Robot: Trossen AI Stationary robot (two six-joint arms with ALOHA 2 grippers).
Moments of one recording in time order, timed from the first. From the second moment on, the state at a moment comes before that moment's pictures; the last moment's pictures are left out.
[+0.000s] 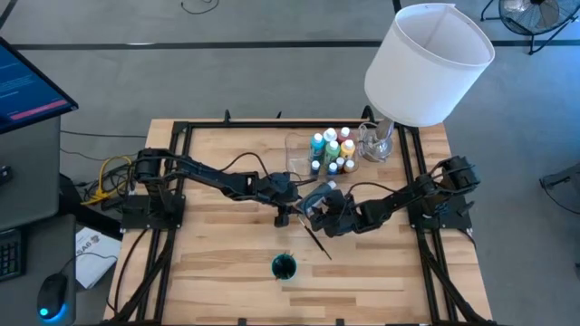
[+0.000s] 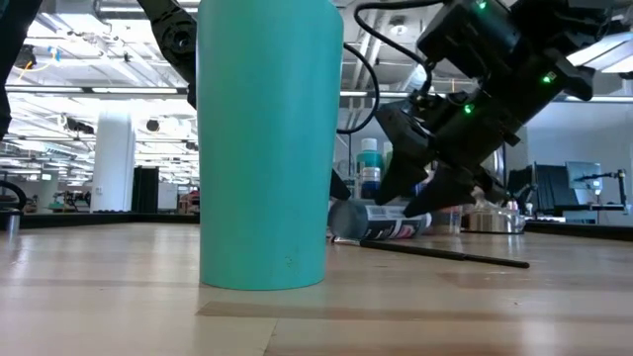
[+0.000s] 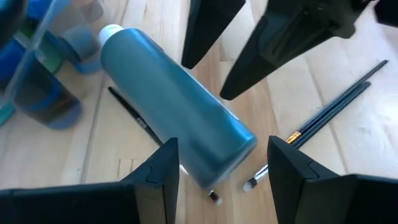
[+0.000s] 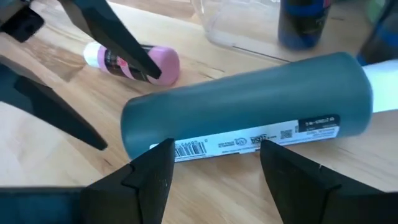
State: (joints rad) left arm 0.04 1.83 0.93 0.23 0.01 0.07; right arm 0.28 1.74 0.75 0.03 0.70 1.13
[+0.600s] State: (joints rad) left arm 0.02 1.83 0.93 0.22 -0.05 -0.02; right arm 0.28 1.75 0.75 0.10 0.70 1.09
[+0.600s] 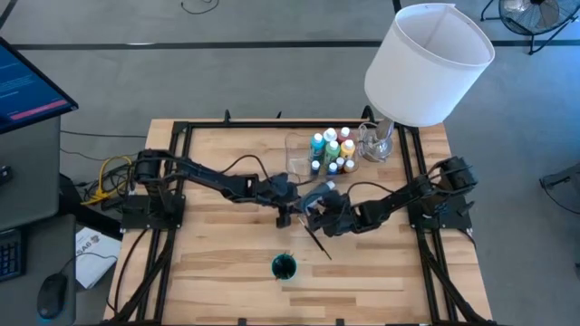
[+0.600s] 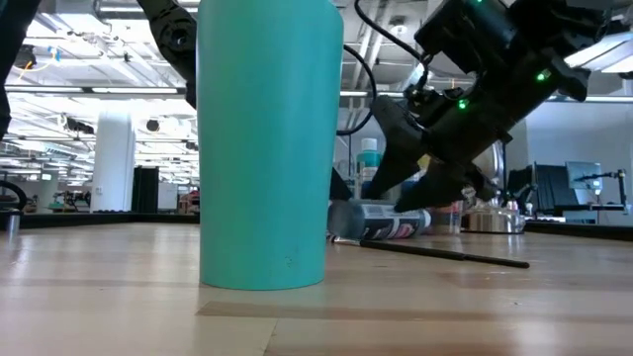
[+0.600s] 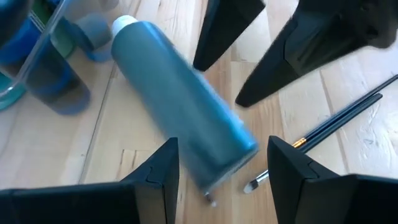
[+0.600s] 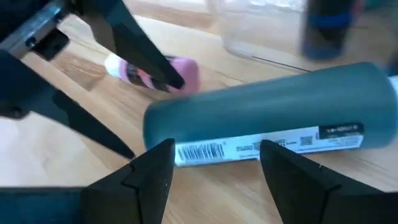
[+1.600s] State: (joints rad) left arm 0.04 1.83 0.93 0.20 -0.19 -0.02; right arm 0.26 1.77 0.76 0.19 0.58 0.98
